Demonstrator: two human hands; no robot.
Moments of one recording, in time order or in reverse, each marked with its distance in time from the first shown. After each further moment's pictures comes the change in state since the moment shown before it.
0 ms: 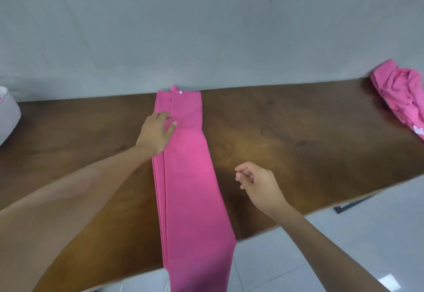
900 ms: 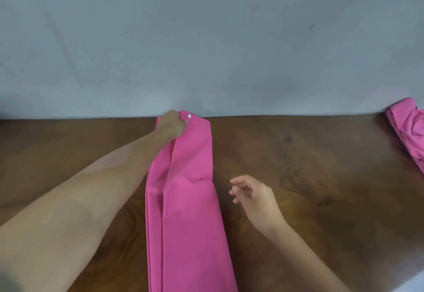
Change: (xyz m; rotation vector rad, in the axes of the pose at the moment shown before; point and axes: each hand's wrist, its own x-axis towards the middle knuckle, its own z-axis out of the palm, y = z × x) left_hand 0.222 -0.041 0.049 -0.243 -0.185 -0.483; right_hand 0.161 -0.037 0.026 0.154 -0.031 0.120
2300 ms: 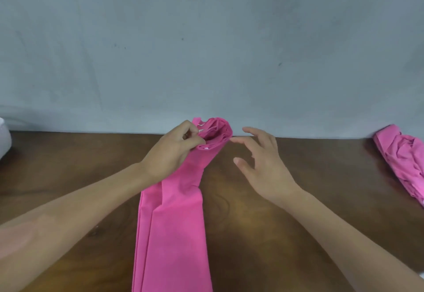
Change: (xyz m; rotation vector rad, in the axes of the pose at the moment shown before) left_hand -0.241 0.074 -0.060 -0.347 -0.011 0.560; right_hand -0.036 -0.090 -0.115 -0.459 0.102 -0.591
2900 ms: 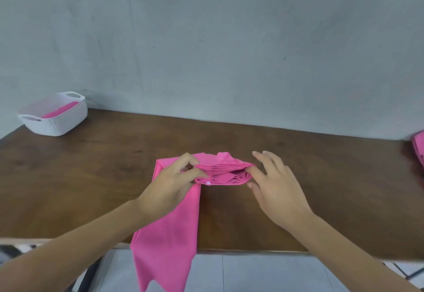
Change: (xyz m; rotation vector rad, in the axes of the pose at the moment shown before) left_hand -0.220 0.068 0.094 0.608 0.005 0.330; right_hand -0.177 0.040 -0.037 -0.448 -0.024 -0.244
